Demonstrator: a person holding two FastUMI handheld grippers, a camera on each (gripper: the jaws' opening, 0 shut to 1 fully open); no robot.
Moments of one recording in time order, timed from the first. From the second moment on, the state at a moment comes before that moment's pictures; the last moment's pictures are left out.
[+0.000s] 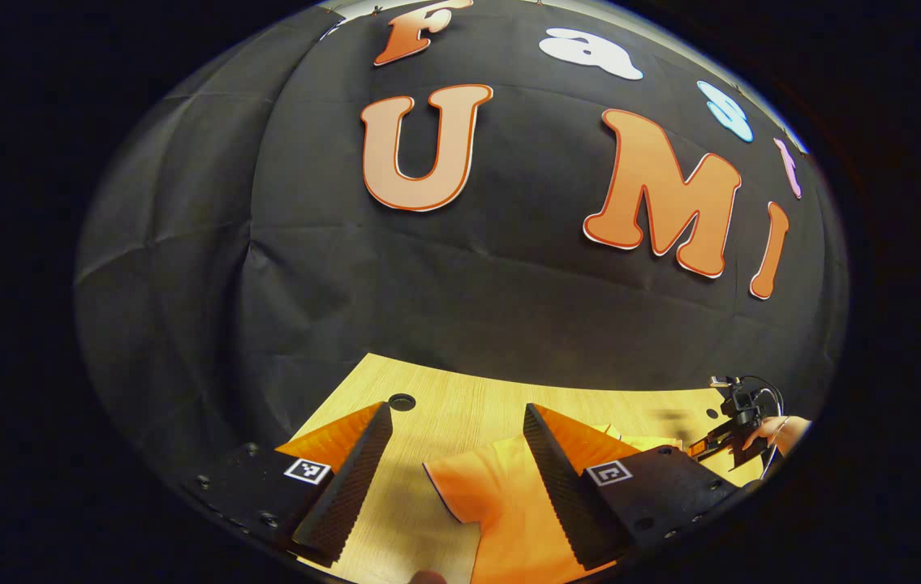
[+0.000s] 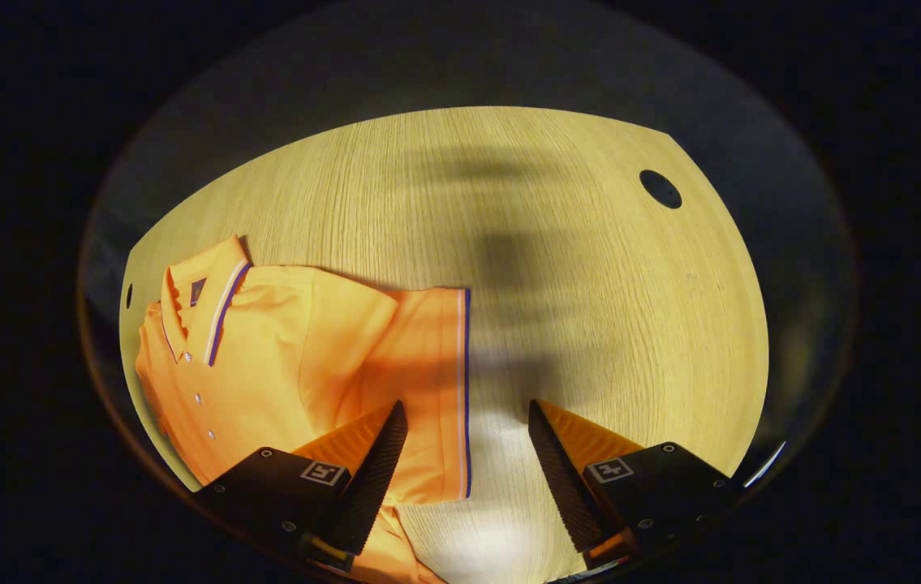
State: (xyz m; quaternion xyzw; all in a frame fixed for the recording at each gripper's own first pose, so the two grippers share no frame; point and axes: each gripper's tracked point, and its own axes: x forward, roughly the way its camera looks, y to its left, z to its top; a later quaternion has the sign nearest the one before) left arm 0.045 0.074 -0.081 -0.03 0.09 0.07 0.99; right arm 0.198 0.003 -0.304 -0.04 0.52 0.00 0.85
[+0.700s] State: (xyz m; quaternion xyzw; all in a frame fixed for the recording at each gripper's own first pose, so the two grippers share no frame) left arm 0.047 0.072 -0.091 -0.06 0.10 0.07 0.99; right arm 0.196 0.025 -0.306 -0.04 0.52 0.01 0.86
